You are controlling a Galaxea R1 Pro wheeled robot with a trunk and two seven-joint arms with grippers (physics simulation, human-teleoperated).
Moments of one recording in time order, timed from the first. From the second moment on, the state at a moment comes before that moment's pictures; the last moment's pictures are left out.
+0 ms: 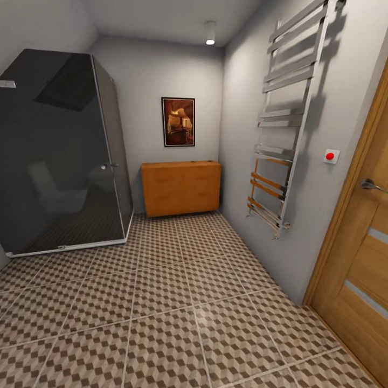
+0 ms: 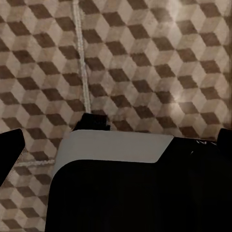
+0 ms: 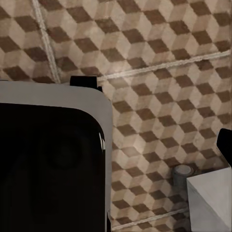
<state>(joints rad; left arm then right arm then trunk) -0.17 -0.05 -0.17 -0.01 0.29 -0.11 0.07 -0.10 -0.06 -0.05 0.03 0.10 -0.13 -0.07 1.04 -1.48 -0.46</state>
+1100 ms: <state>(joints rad) -0.17 -0.05 -0.17 -0.01 0.29 -0.12 0.07 -0.10 -0.06 -0.05 0.03 0.10 -0.13 -0.07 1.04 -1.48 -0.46</state>
